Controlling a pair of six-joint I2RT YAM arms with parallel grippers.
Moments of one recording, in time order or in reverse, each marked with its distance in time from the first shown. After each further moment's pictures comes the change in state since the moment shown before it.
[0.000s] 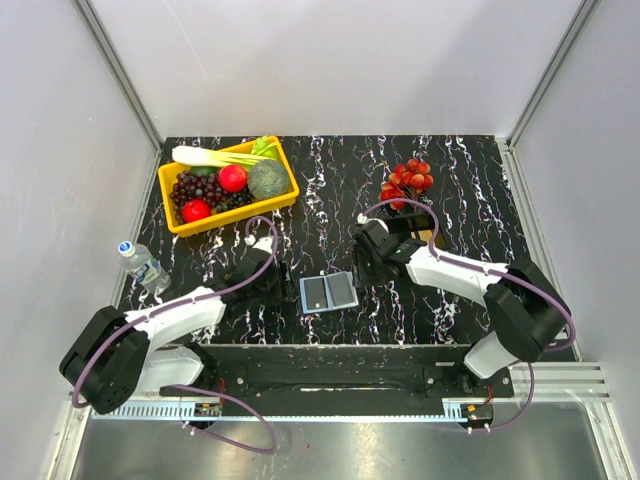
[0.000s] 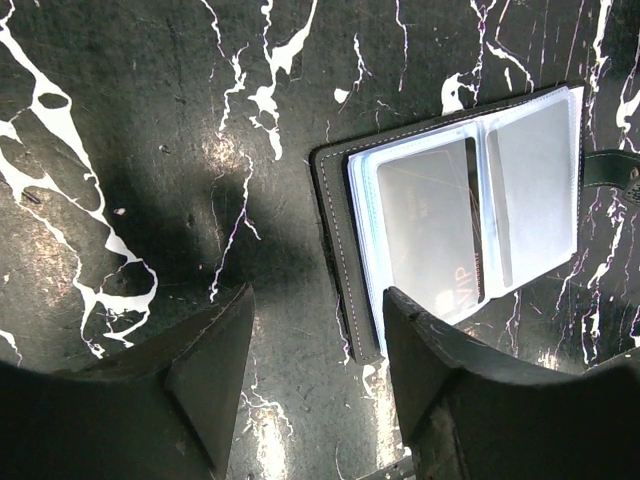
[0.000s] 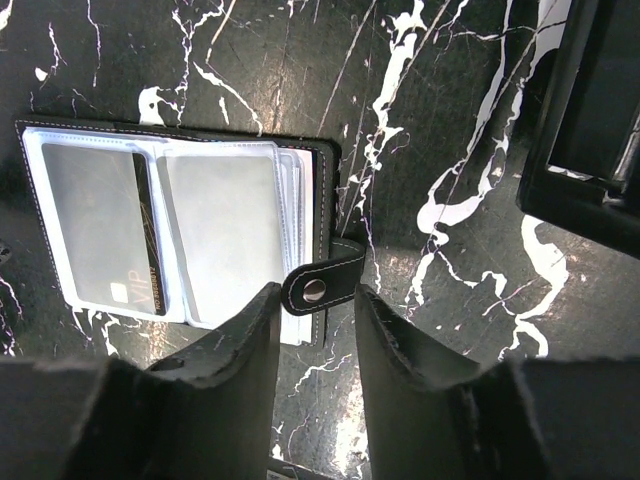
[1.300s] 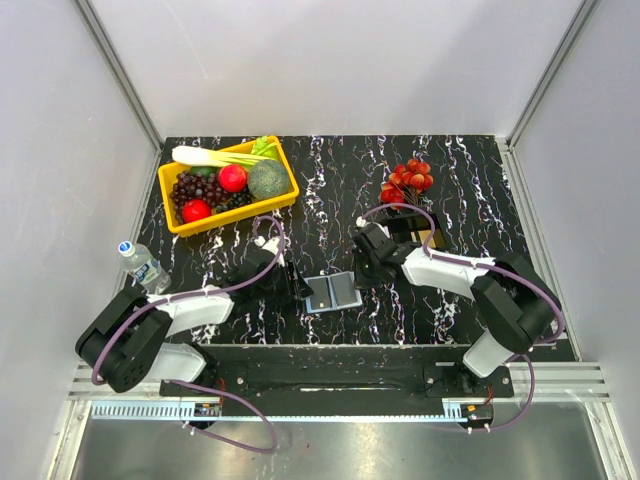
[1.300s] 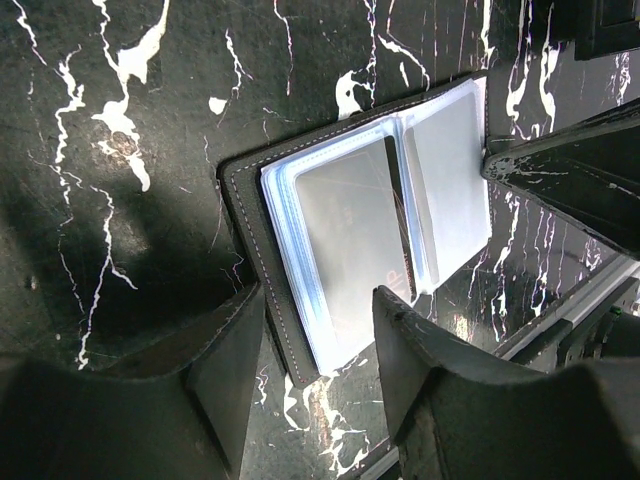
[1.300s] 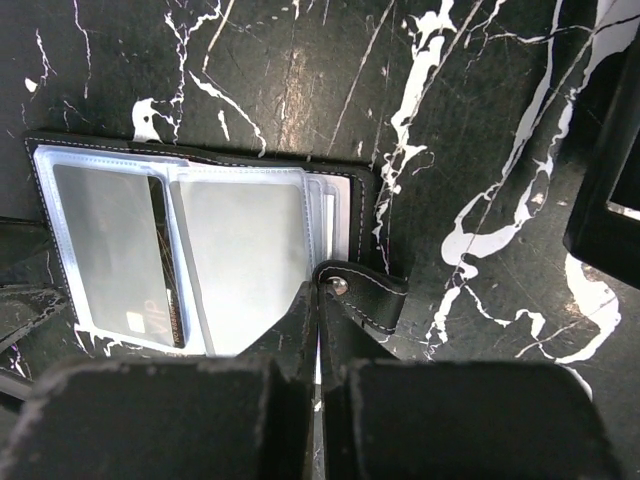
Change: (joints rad) left arm 0.006 0.137 -0.048 0.301 0.201 -0.087; right arm -0.011 0.061 -0.036 0.100 -0.049 0.026
